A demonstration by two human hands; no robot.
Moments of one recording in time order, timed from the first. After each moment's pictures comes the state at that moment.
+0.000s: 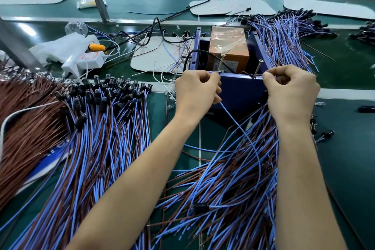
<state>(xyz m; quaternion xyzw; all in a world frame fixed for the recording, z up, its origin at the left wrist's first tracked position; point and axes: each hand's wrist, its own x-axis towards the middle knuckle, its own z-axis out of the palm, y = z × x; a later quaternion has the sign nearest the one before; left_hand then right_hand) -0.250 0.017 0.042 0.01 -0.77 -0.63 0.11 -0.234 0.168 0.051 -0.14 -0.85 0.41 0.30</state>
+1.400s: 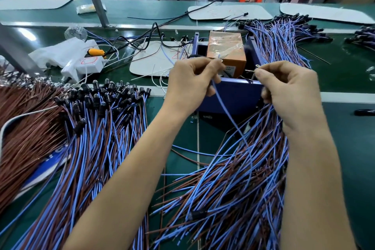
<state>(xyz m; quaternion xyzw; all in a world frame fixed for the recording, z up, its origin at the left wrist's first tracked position) -0.245 -0.001 0.071 -0.12 -0.75 -0.64 0.11 -0.218 0.164 0.078 -0.07 -0.79 0.58 0.19</state>
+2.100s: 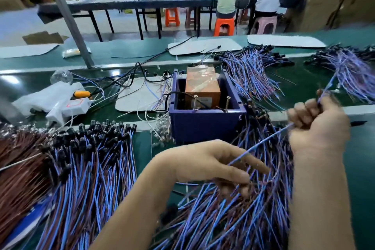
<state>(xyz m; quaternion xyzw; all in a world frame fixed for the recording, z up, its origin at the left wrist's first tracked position) -0.212 0.018 0.071 -0.37 -0.64 -0.50 -0.45 -0.201 0.214 0.090 -0.17 -0.32 0.87 0.33</state>
